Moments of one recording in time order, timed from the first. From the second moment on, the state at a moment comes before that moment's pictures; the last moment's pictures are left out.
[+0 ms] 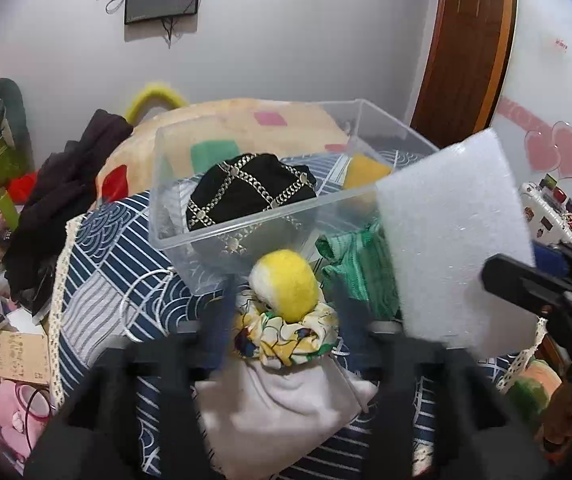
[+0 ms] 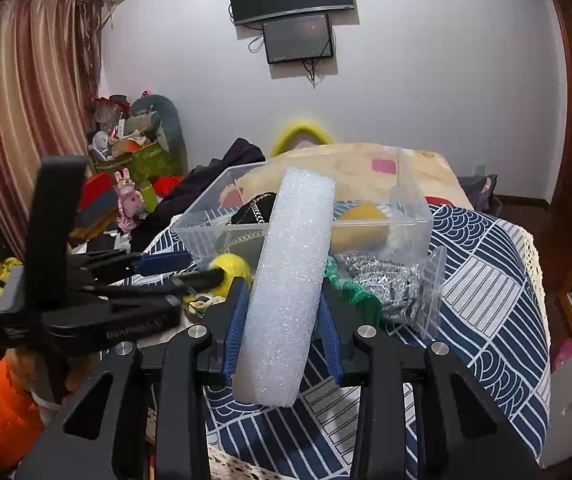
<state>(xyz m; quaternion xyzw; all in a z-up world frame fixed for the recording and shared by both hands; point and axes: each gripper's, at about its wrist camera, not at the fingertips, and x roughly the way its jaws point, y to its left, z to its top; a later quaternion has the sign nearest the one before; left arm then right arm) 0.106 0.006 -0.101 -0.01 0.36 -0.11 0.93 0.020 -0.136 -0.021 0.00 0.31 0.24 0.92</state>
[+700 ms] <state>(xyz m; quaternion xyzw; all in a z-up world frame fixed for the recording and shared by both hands) 0.107 0.006 -0.107 -0.02 0.35 -0.09 0.93 0.025 -0.151 0.006 0.02 0.27 0.23 0.94</state>
